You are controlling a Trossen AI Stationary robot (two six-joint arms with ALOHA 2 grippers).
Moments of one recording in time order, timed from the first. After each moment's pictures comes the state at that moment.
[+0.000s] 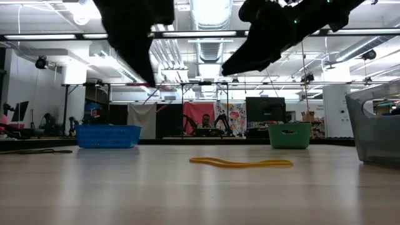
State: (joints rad) left arm -0.28 1.64 1.23 -0.79 -0.44 -0.47; right arm 0.12 1.46 0.79 0.17 0.20 0.01
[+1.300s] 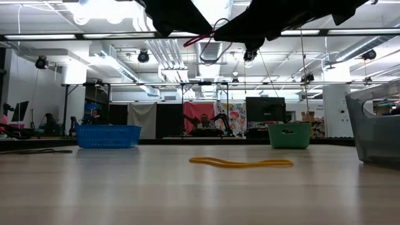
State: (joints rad) left arm -0.27 1.58 1.14 -0.17 -0.33 -0.09; right arm 0.20 1.46 0.78 0.36 0.13 -0.11
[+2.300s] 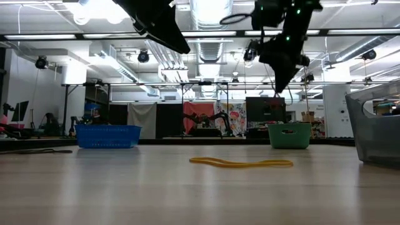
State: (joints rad) left arm -0.26 1.54 1.15 -0.41 -0.69 -0.16; right arm -0.38 1.44 1.18 -0.96 0.33 0.30
